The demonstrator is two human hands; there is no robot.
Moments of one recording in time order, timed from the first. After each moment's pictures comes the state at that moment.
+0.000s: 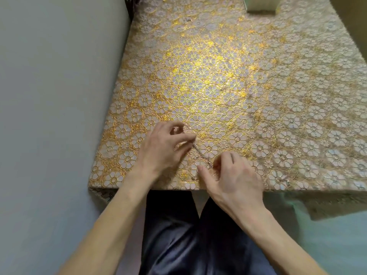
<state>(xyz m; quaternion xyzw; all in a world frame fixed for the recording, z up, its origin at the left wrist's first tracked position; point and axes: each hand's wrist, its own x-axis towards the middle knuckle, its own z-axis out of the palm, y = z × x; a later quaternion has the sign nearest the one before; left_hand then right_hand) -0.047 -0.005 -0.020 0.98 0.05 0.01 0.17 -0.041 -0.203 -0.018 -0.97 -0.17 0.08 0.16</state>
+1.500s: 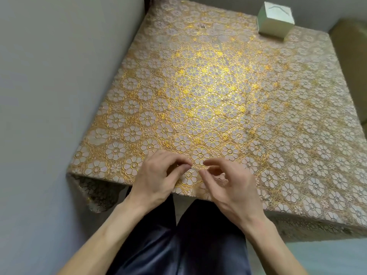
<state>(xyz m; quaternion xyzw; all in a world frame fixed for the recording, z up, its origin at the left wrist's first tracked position) -0.094 -0.051 -0.047 0.89 0.11 0.17 0.41 -0.013 -0.231 -0.016 -0.89 -0.30 0.04 0.35</state>
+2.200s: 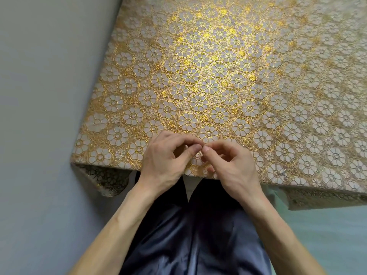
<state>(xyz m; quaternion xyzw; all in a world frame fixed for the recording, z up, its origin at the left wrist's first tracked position) -0.093 -0.055 -0.039 0.88 0.14 0.15 0.43 -0.026 -0.210 -0.032 -0.80 -0.11 0.23 0.54</state>
